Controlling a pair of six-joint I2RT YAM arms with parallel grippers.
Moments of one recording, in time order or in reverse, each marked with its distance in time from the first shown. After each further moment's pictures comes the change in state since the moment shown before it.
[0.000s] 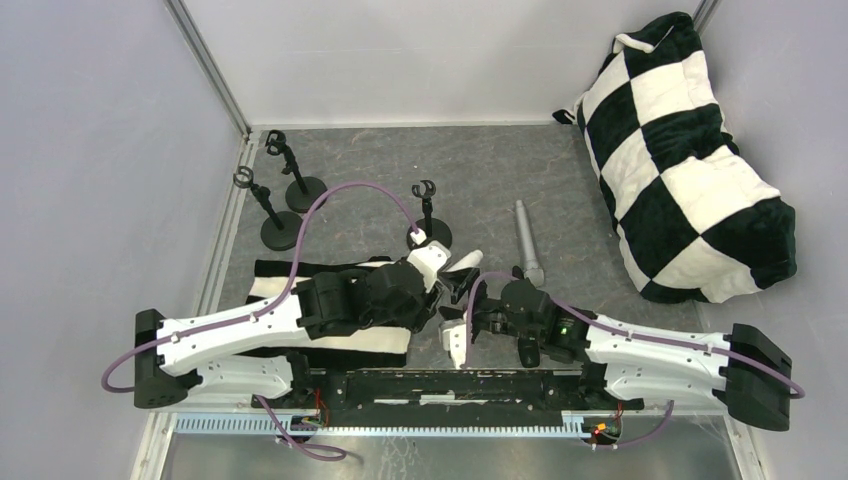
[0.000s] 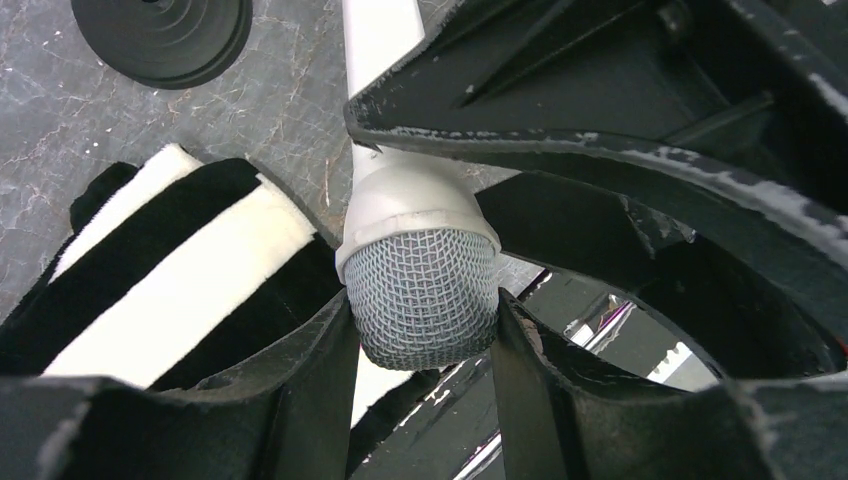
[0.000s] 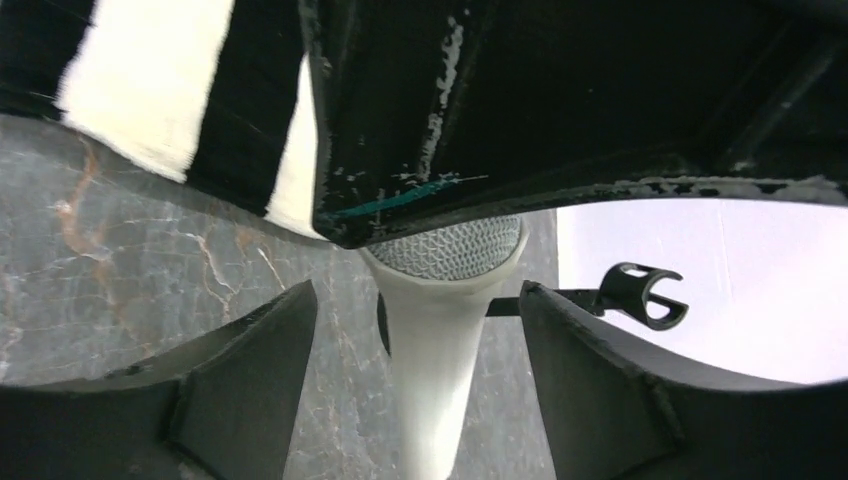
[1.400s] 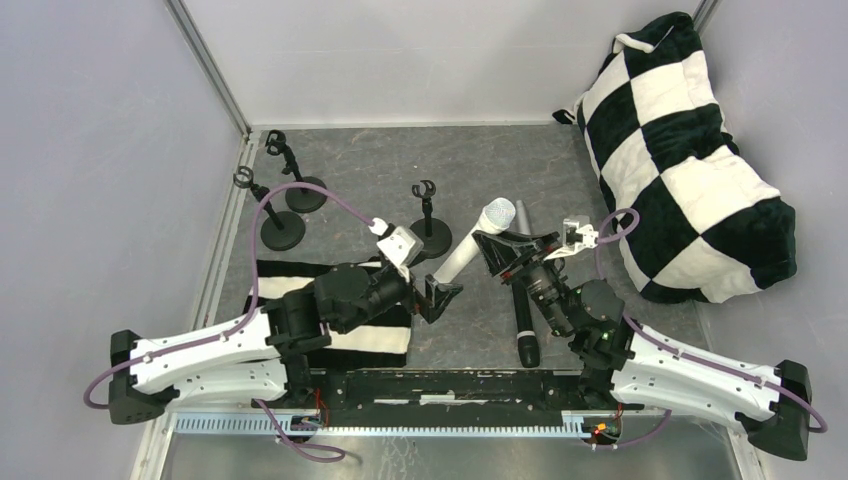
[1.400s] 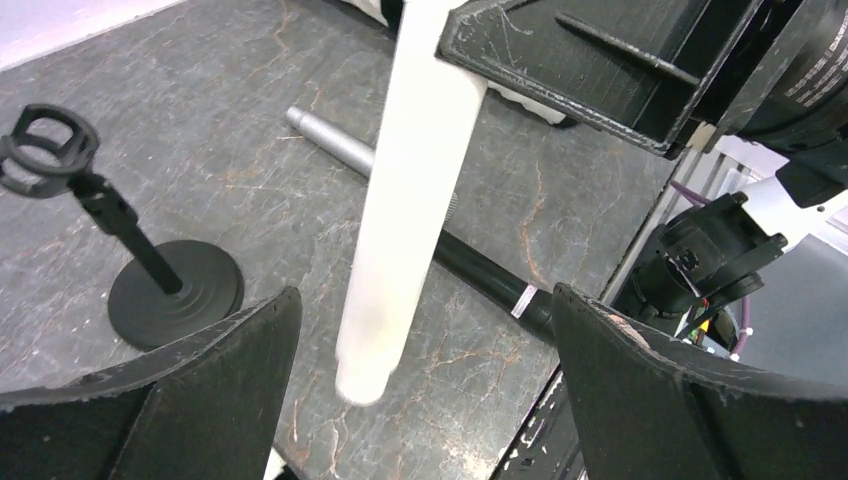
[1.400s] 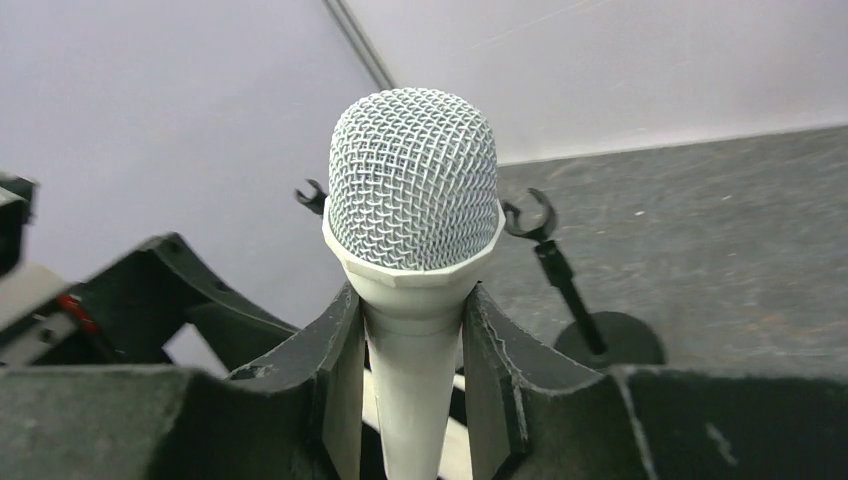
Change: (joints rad) left arm 0.005 -0.245 -0.205 0.597 -0.020 0.151; right arm -0.042 -0.269 0.028 0.278 0.660 1.364
